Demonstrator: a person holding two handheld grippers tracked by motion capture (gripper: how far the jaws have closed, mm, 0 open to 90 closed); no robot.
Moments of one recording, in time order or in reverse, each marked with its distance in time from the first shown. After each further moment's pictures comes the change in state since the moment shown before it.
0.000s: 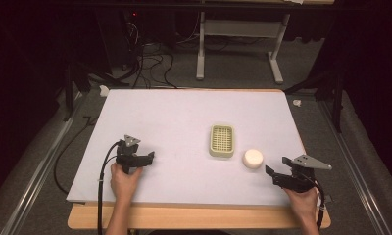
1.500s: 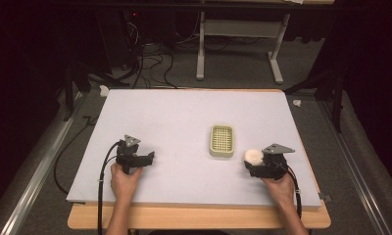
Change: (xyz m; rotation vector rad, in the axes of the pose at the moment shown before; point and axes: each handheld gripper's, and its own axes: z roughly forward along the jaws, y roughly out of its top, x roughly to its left) left arm -0.001 0.000 0.000 -0.001 0.003 0.001; right arm 0.026 0.021 0.068 0.153 -0.005 -0.090
